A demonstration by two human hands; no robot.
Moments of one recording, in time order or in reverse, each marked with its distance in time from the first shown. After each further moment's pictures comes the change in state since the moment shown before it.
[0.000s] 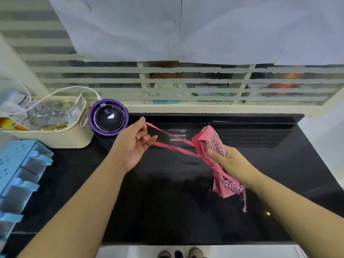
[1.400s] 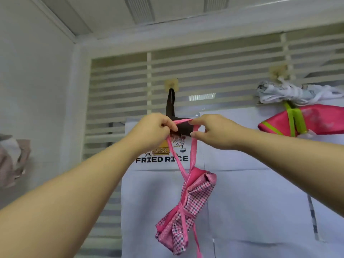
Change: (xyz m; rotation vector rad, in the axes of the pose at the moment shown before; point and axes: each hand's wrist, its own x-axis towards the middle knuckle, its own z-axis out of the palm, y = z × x) left_hand -0.135 0.451 0.206 1.344 0.295 1.362; right_hand -0.005 -0.547 -0.138 -1.017 0.670 -0.901
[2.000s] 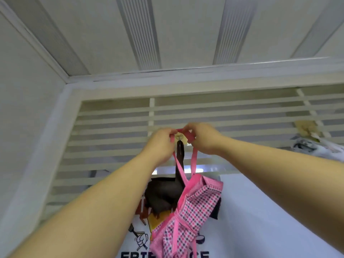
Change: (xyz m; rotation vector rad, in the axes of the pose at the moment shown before) left_hand 0.214 -0.059 -0.007 -0.040 0.254 0.140; right_hand 0.222 0.019 -0.016 0.061 0.264 0.012
